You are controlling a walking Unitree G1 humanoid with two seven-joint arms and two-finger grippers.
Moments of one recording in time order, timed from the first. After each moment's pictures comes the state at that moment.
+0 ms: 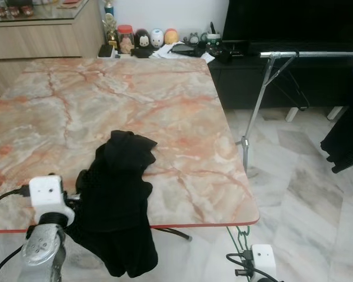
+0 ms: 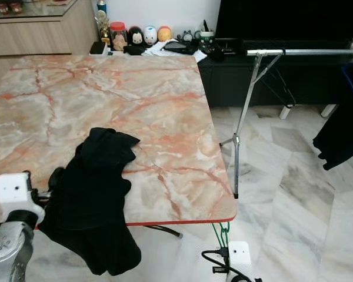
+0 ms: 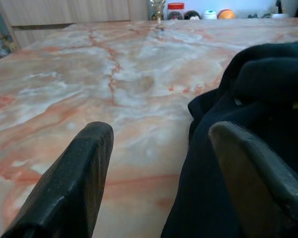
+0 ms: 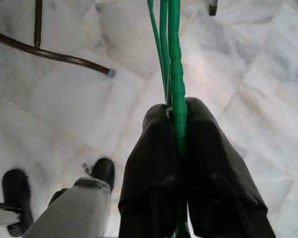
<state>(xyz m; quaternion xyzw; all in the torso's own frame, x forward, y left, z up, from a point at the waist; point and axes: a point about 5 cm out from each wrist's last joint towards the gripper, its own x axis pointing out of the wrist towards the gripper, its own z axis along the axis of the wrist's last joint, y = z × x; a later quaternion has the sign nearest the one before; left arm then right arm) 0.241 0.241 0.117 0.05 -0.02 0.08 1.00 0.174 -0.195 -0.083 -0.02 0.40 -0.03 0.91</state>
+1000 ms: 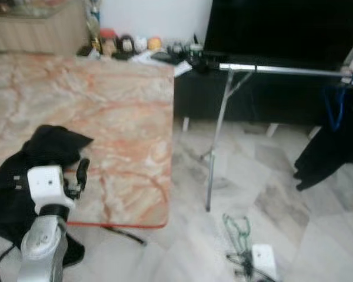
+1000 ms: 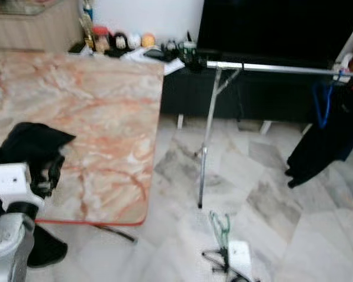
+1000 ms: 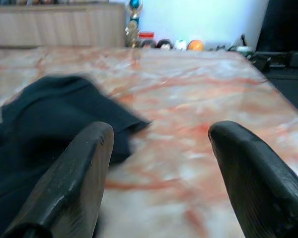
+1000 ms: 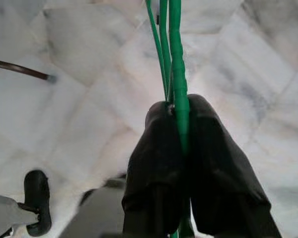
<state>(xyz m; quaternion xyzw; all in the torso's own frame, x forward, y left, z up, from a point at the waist) 0.248 0.236 0.135 0.04 -0.06 0.08 0.99 0.175 -0.185 -0.084 0.00 0.40 -0.02 0.91</state>
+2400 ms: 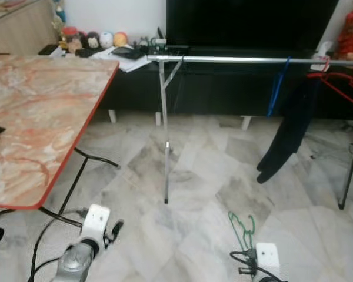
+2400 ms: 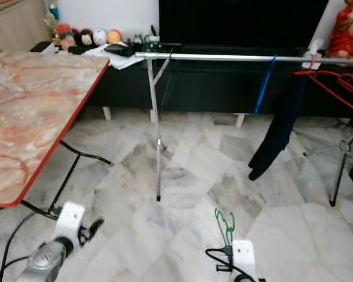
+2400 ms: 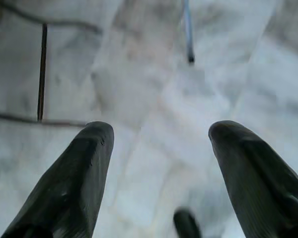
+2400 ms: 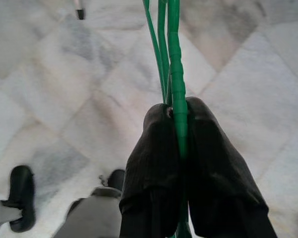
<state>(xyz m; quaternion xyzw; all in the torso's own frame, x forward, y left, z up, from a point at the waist) 0.232 0.209 -0.019 0.13 0.29 -0.08 0.94 0.176 -0.195 -0.081 -0.01 0.40 -0.04 0.92</state>
